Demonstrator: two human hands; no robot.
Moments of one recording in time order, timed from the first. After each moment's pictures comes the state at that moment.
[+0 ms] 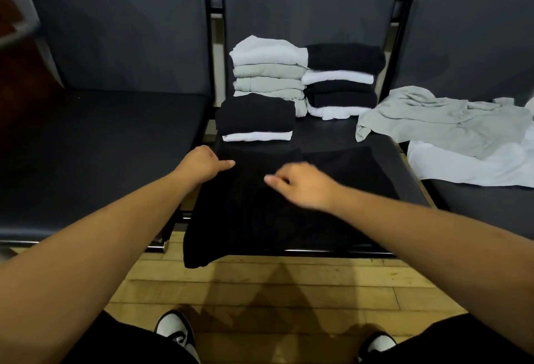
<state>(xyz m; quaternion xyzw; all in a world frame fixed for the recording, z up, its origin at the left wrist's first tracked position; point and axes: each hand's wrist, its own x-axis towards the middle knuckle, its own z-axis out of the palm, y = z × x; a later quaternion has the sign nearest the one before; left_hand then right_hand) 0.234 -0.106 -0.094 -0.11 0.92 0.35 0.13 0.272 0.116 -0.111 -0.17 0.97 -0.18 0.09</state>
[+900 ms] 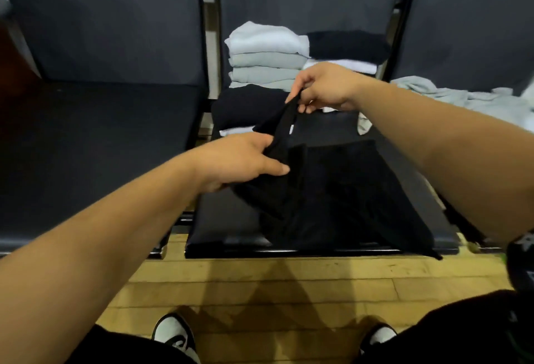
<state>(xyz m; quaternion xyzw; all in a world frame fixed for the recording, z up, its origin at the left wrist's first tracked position) 0.282 -0.078 -0.025 0.12 0.81 0.50 0.29 0.155 0.138 -0.017 -0.08 0.89 -0.44 0.12</state>
